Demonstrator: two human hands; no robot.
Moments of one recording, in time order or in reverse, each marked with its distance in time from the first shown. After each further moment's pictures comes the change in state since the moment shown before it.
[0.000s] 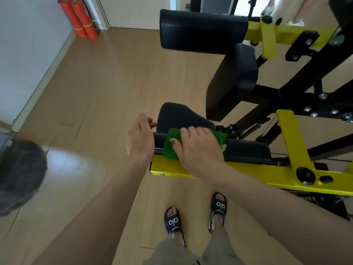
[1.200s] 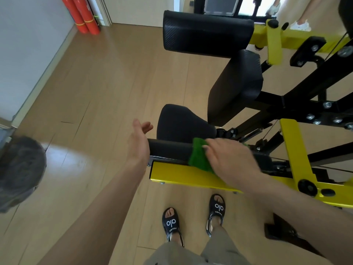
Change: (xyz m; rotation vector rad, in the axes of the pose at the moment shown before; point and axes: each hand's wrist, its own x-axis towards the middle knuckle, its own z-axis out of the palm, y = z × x) left_hand 0.004 0.010 -0.005 -0.156 -0.108 -0.201; right_hand -0.015 0.064 -0.022 0.061 -0.112 -0.017
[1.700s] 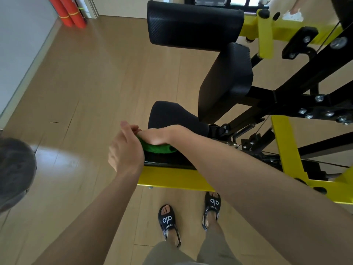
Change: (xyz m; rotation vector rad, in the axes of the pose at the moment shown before) left_hand -0.002 -0.004 0.017 0.314 0.320 0.148; right_hand 0.138 -0.086 0.001 0.573 -0.936 -0.052
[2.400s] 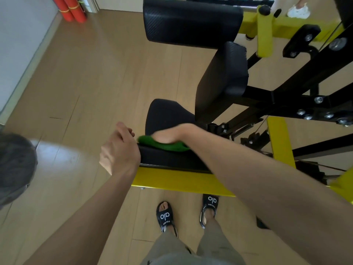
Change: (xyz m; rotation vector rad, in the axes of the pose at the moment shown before) left_hand 0.000 0.004 0.010 0.260 0.119 -0.003; right_hand -0.004 0.055 -0.023 0.004 -0.097 0.161
